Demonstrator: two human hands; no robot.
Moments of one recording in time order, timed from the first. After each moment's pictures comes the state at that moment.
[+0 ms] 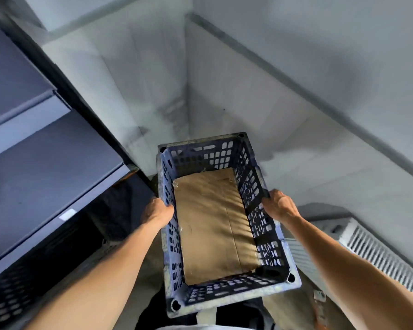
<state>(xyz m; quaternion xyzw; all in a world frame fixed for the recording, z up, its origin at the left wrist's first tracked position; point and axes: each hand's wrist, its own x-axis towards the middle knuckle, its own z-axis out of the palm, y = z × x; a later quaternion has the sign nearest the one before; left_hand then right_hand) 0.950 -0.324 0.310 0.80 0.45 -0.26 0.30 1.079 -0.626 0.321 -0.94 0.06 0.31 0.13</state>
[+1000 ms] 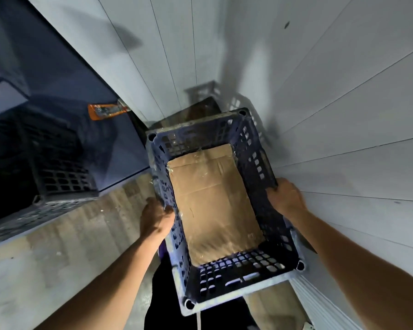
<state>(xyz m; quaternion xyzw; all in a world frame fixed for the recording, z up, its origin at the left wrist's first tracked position) 0.978 -0.405 0.046 0.70 0.57 -0.19 0.39 1.216 -0.634 0.012 -0.92 -0.06 0.38 0.09</state>
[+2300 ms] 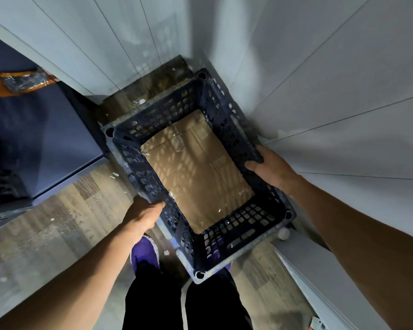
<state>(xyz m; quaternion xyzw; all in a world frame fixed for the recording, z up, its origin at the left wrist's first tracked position) 1.025 -0.440 -0.116 0.55 0.59 -0.37 0.46 1.261 -0.645 -0.120 -0.85 -0.09 0.45 0.27</state>
